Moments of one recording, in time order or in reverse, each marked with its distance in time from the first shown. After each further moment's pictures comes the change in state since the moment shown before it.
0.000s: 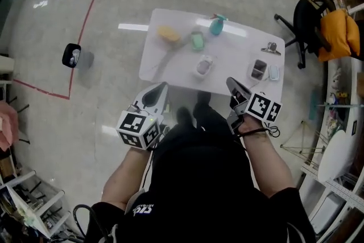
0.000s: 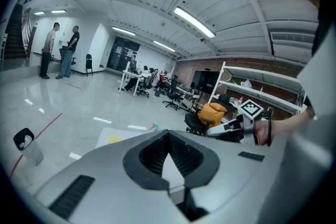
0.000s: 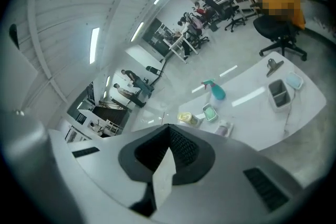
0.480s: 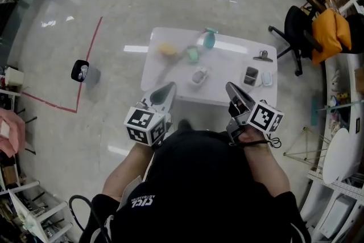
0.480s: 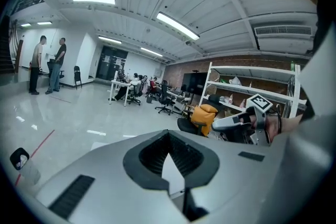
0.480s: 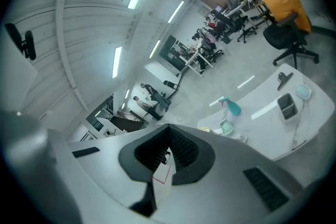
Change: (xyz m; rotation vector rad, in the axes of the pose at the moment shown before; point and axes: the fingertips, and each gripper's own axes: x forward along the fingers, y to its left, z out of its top) left arm -0.003 -0.077 0.045 0.126 -0.059 -0.069; right arm -0.089 0.061 0.030 -0.044 -0.167 0.205
